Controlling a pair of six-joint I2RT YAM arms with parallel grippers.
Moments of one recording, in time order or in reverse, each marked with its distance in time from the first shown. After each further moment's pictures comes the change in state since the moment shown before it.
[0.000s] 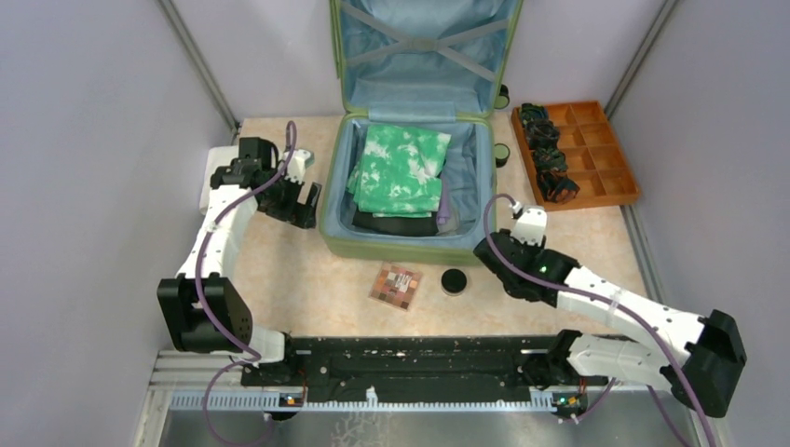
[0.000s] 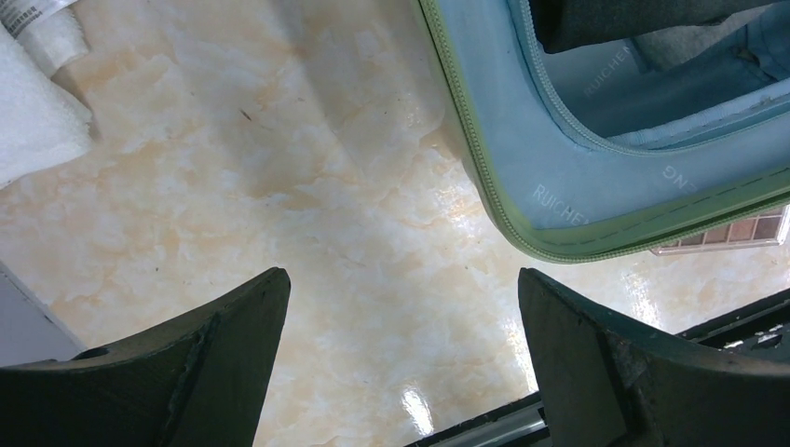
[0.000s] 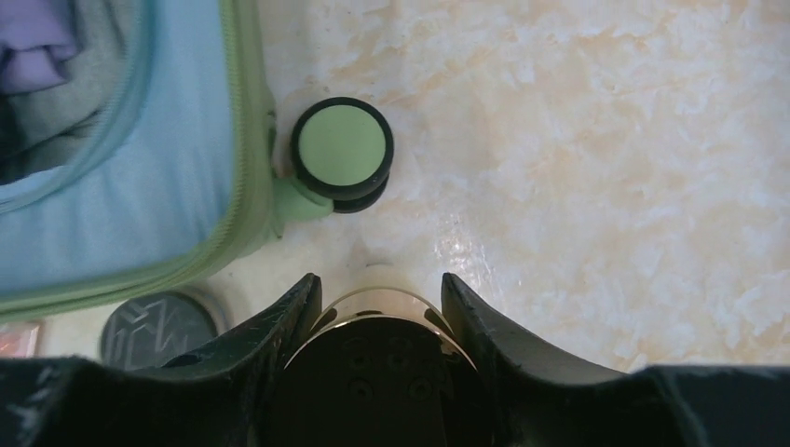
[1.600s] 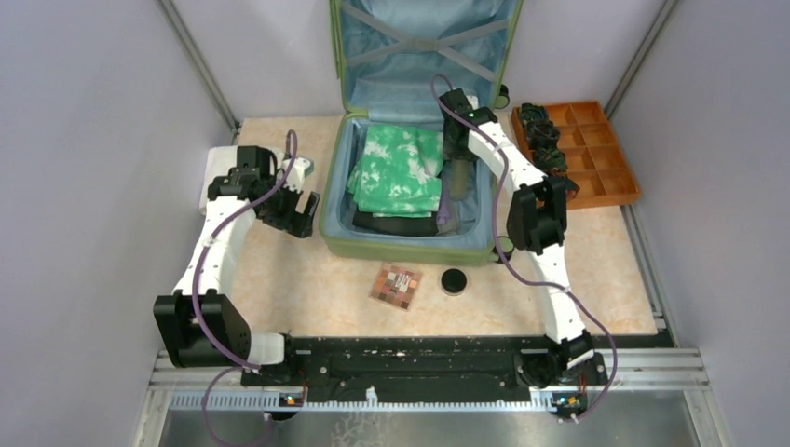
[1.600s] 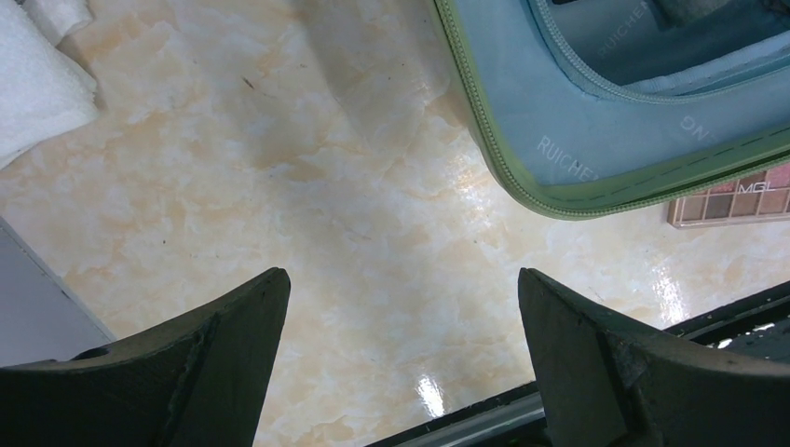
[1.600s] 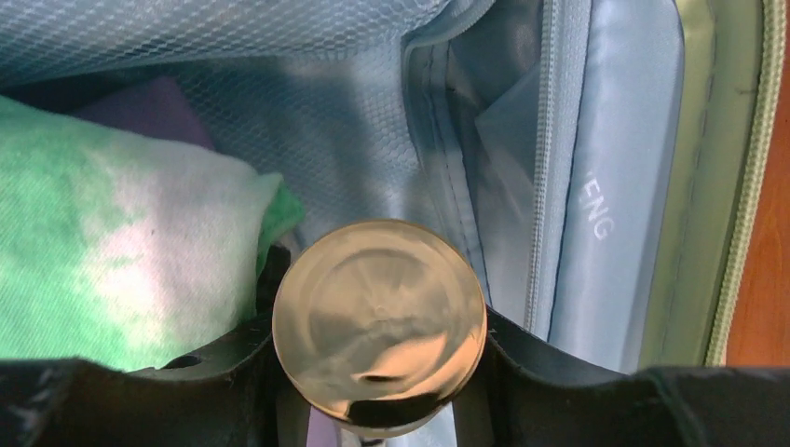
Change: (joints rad) left arm 0.003 -0.082 -0.065 -0.011 -0.034 0.034; right arm -0.468 1.392 1.646 -0.166 -0.523 -0.512
